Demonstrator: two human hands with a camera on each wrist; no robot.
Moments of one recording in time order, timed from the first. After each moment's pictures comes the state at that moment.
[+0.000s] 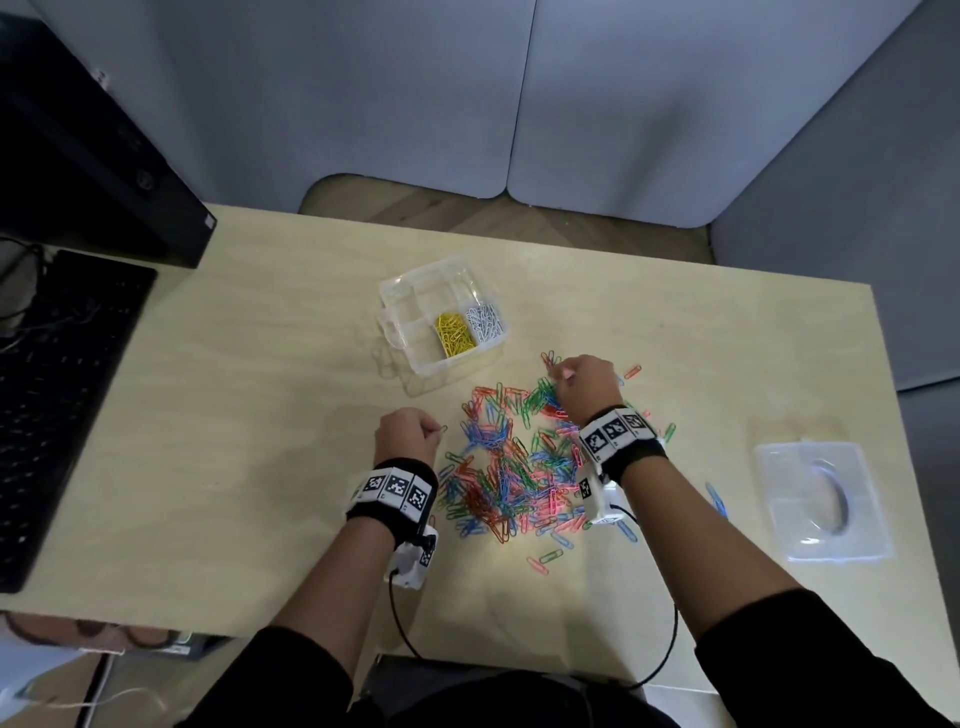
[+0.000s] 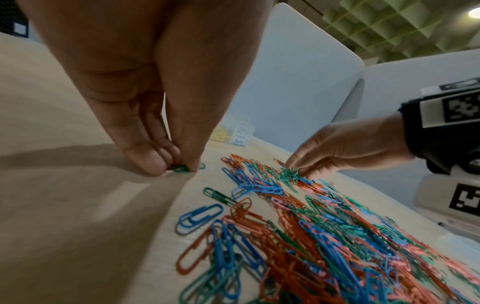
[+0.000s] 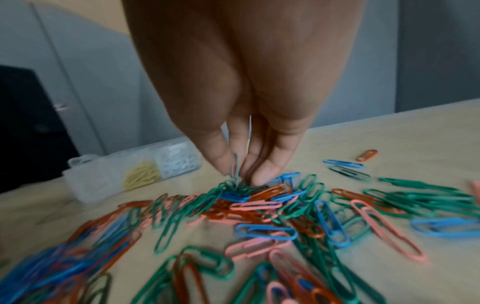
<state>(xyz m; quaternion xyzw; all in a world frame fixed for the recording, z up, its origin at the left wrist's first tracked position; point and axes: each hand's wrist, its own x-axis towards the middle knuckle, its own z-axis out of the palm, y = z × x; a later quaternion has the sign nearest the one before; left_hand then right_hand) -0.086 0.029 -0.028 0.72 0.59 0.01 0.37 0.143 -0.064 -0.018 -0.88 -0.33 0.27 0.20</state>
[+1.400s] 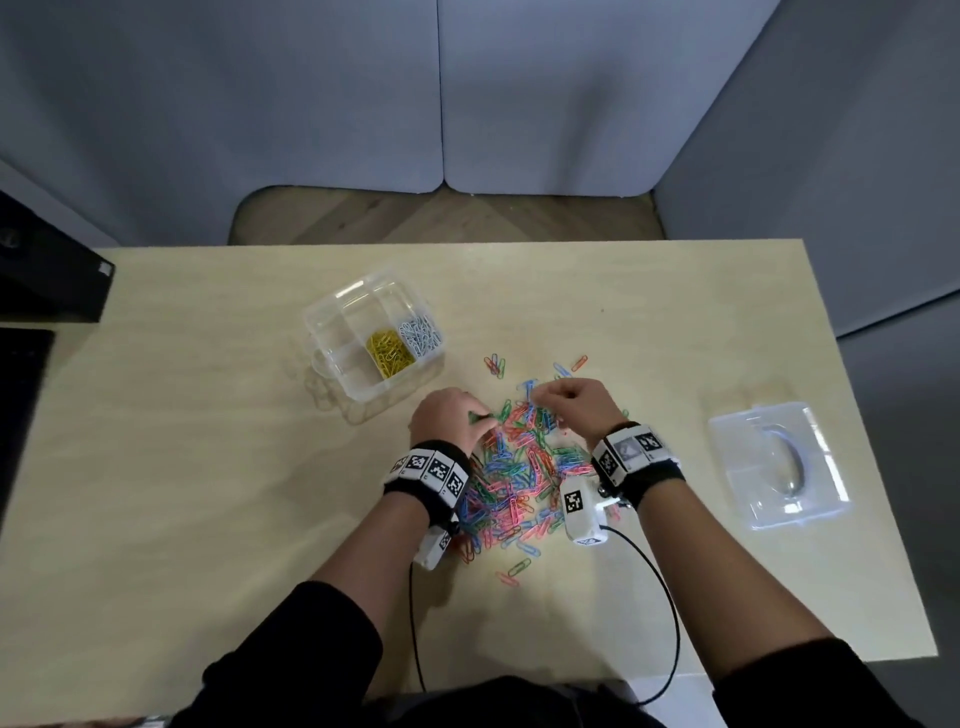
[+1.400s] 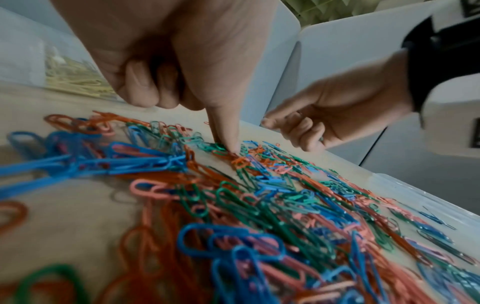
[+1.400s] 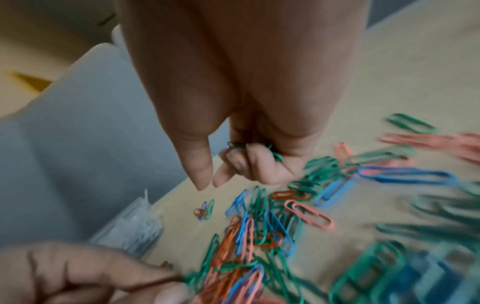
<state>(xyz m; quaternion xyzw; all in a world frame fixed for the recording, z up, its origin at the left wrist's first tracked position) 0.023 0.006 -0.038 0.88 0.37 -0.02 0.30 0.176 -0.126 -0.026 -0.81 -0.11 0.42 0.39</state>
